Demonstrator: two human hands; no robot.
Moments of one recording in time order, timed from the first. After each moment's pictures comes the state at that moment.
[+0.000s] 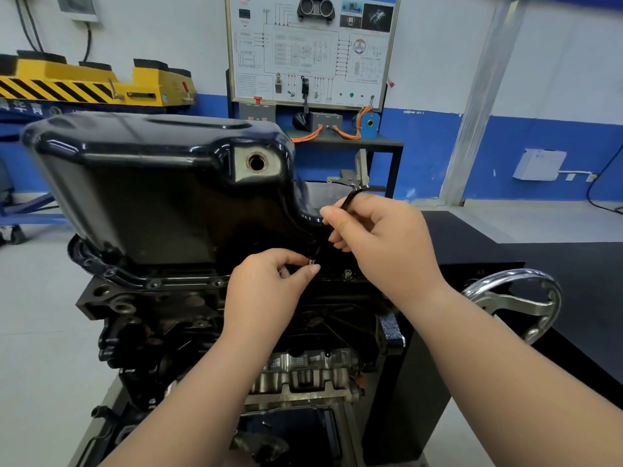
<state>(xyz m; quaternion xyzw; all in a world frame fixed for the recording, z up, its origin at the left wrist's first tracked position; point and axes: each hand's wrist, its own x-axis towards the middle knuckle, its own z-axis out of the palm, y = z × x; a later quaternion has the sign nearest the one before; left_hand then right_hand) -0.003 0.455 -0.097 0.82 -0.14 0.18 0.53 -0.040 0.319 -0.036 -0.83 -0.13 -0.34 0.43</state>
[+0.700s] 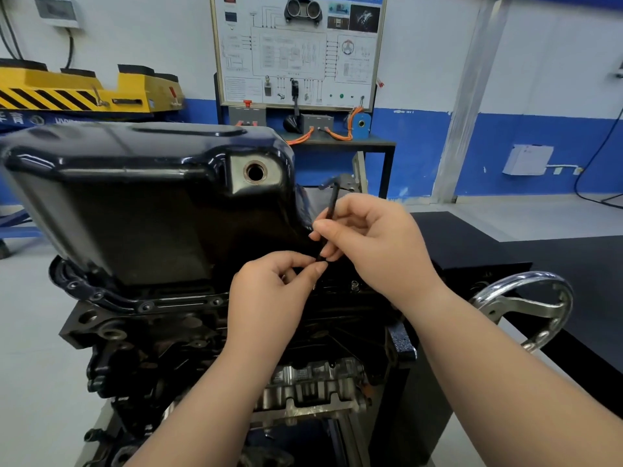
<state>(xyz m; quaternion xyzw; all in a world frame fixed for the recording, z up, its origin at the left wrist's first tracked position) 0.002 0.455 -0.090 0.77 -0.20 0.22 0.57 -0.021 0.325 -0.035 -0.79 -0.17 -0.26 0.54</state>
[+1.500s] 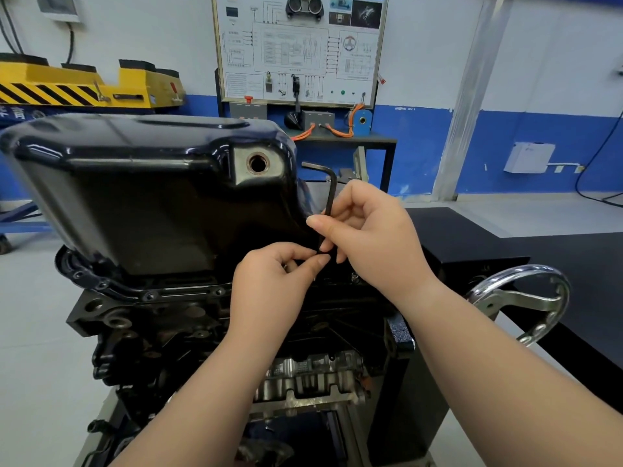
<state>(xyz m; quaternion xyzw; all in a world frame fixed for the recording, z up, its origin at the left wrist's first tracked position) 0.002 0.455 -0.089 0.78 -0.19 0.20 0.57 -0.025 0.332 -0.035 -0.79 -0.15 -0.28 0.52</state>
